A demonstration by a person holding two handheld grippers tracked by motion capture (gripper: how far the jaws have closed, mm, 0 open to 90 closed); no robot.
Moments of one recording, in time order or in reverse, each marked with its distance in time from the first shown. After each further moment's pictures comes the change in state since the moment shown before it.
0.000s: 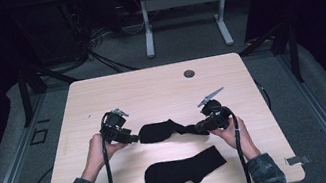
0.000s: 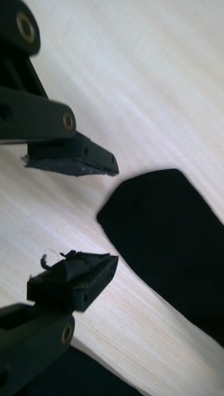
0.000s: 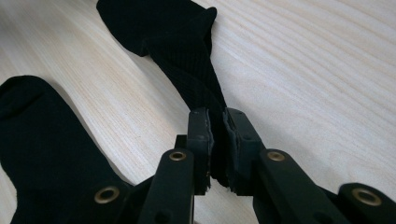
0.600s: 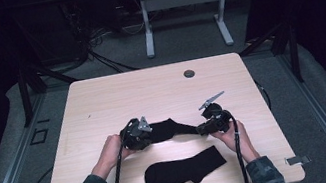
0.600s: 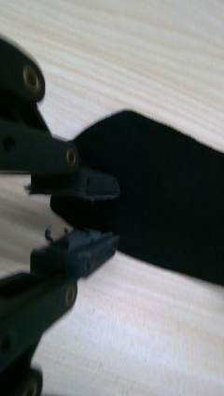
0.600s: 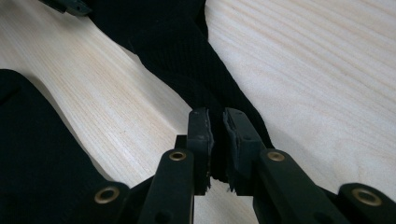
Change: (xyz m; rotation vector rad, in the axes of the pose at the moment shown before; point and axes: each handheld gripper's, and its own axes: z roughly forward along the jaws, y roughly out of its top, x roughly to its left) left arm -0.027 0.007 0.052 0.096 0.034 0.356; right arm -0.005 -0.012 0.012 0.003 -0.015 0.031
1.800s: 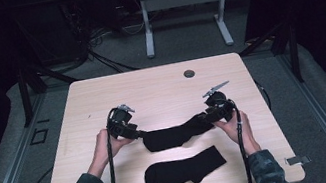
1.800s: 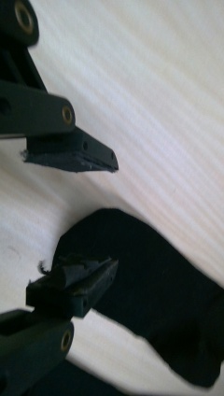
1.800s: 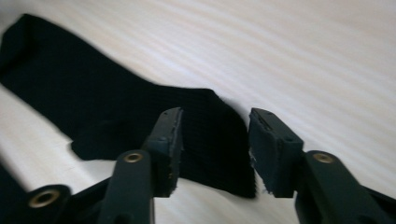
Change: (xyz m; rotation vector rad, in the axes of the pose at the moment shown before) left arm 0.039 -0.006 -0.034 -0.090 -0.079 -0.423; right arm -0.020 0.018 -0.019 -0.062 -0.173 0.037
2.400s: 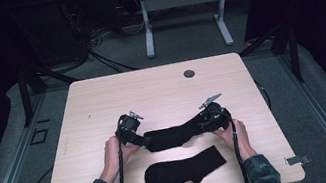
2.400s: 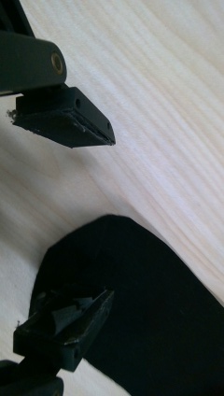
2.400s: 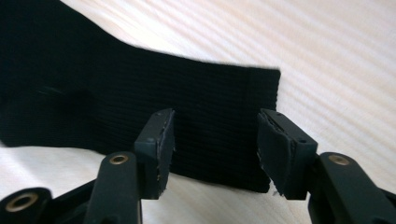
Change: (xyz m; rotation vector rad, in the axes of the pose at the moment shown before) left arm -0.018 -0.012 0.034 0.054 0.157 -0.018; right arm 0.010 -0.023 0.036 0.030 -0.095 -0.081
